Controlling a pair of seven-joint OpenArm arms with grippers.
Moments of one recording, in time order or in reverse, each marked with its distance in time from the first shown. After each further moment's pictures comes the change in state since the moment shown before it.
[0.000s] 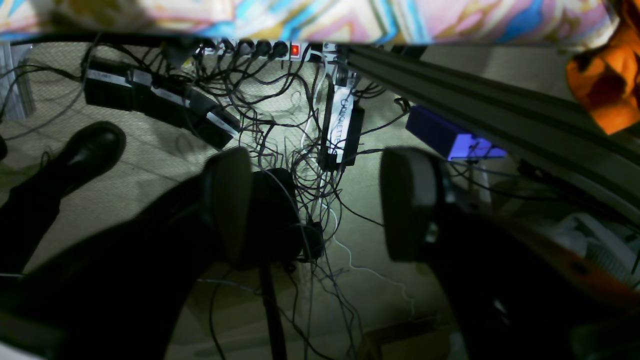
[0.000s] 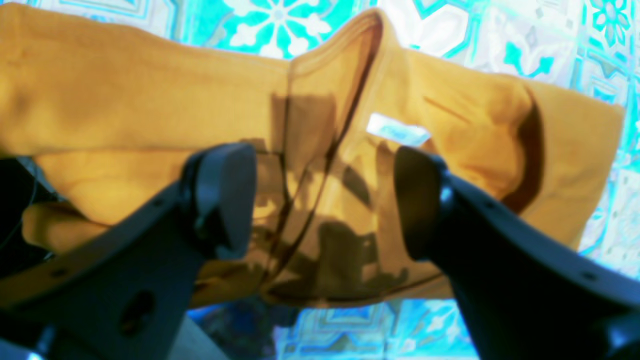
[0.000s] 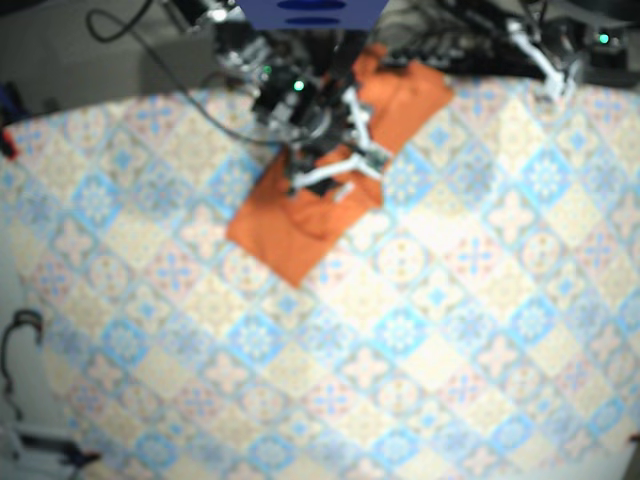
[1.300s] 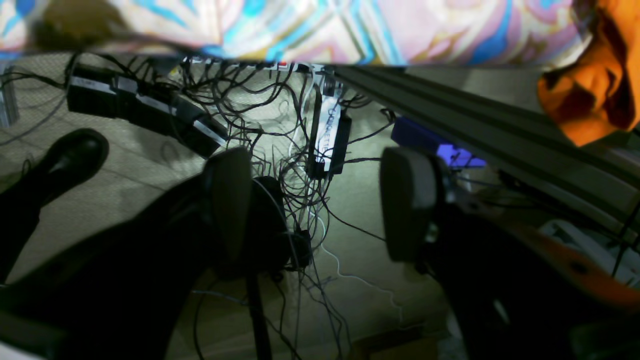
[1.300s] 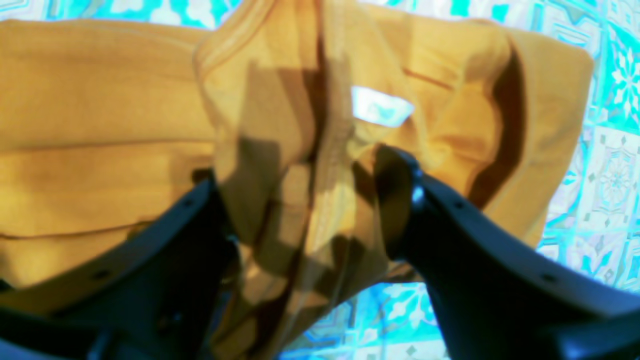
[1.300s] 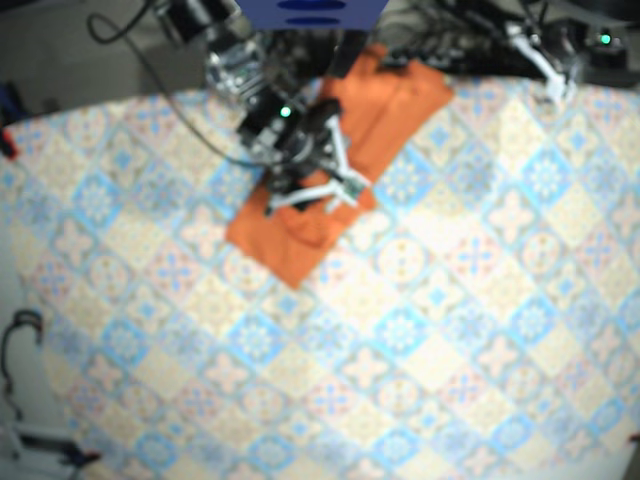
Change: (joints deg) left arm 0.0 -0.1 0.0 0.0 -3.1 0.0 0.0; right arm 3.9 -0.1 5.1 -3.3 0.0 0.0 0.3
